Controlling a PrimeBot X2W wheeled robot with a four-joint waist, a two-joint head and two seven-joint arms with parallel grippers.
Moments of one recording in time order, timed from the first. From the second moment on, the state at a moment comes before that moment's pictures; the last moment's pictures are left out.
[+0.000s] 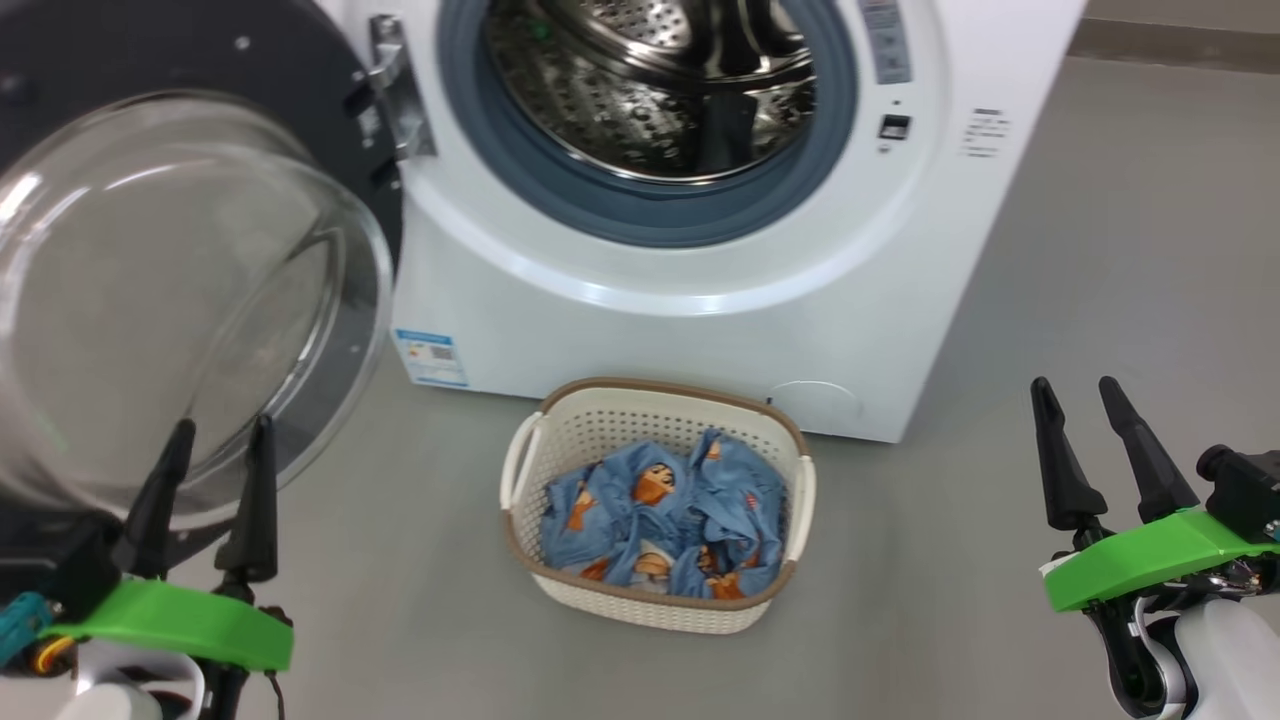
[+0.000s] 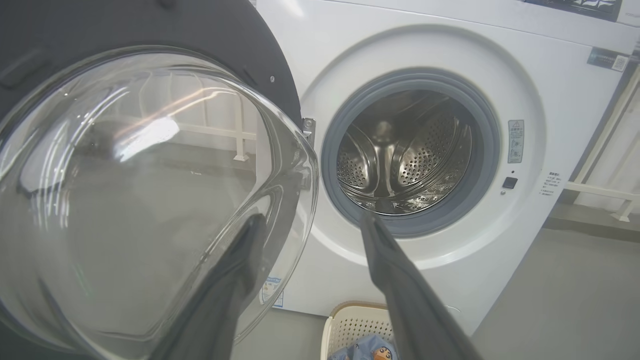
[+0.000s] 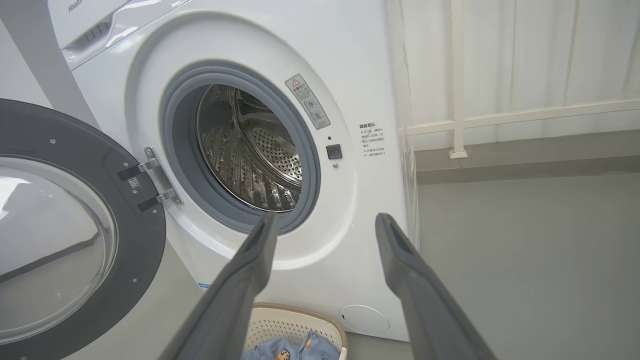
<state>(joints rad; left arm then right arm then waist) -0.23 0.39 -0.22 0.20 -0.64 0.06 -0.17 -0.22 -0.24 0.10 0.34 0.53 0.12 -0.25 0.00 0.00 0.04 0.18</state>
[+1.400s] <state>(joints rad) -0.12 0.34 -0.22 0.13 -0.65 0.12 -0.23 -0.22 -0.29 0.14 0.30 0.52 0.12 -0.25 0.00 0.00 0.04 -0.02</state>
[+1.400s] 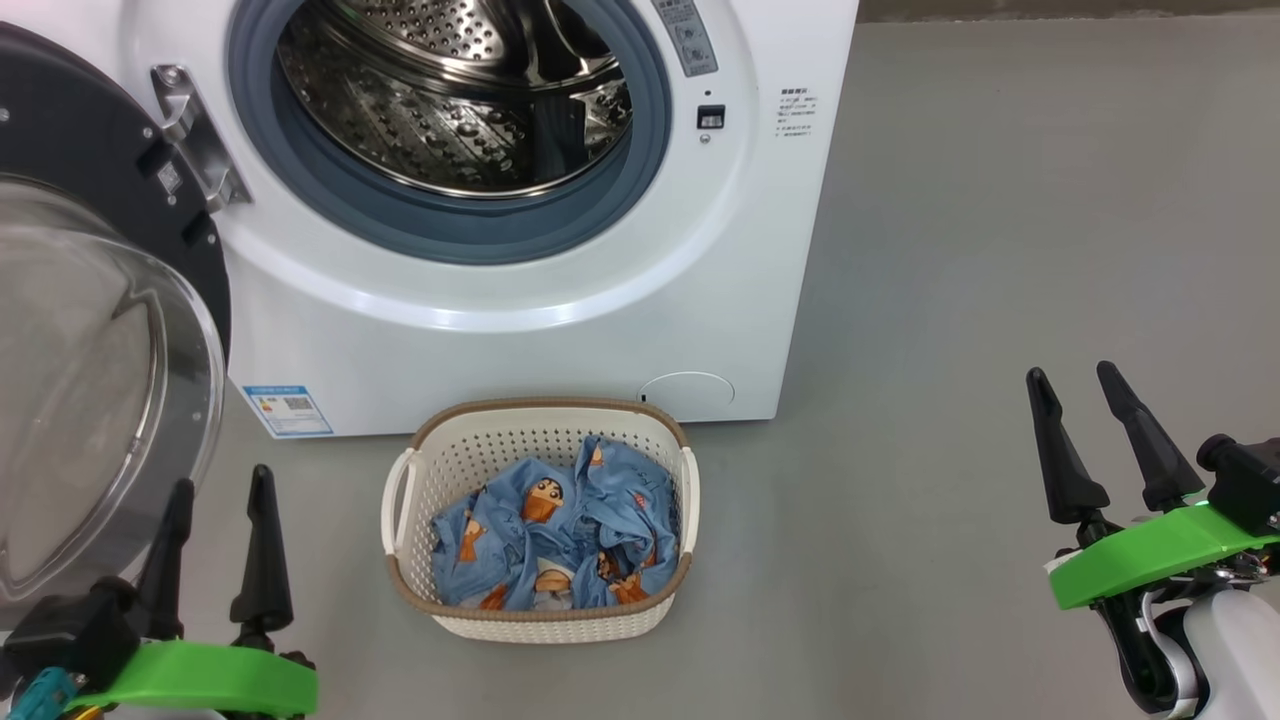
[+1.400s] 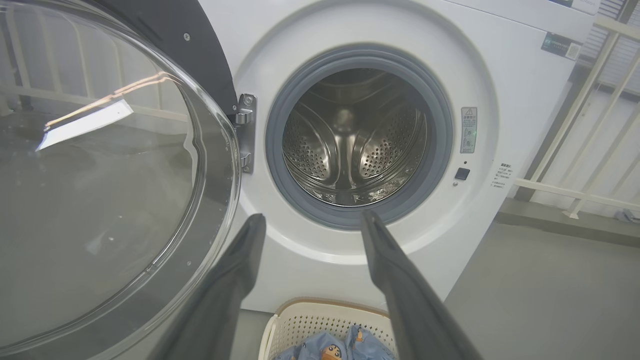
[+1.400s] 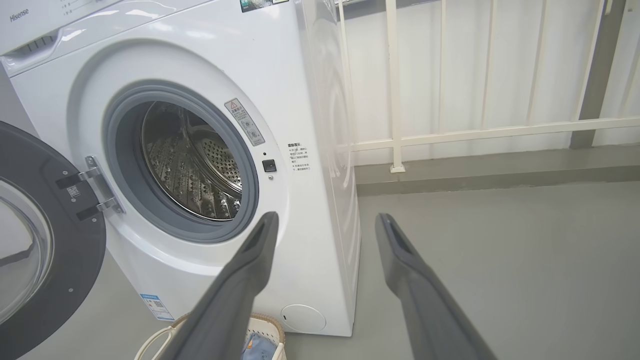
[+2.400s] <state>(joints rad) -0.11 0.33 -0.23 0.15 -0.64 0.08 -0.25 -0.22 -0.29 0.15 0.30 0.51 0.12 -0.25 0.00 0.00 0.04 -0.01</state>
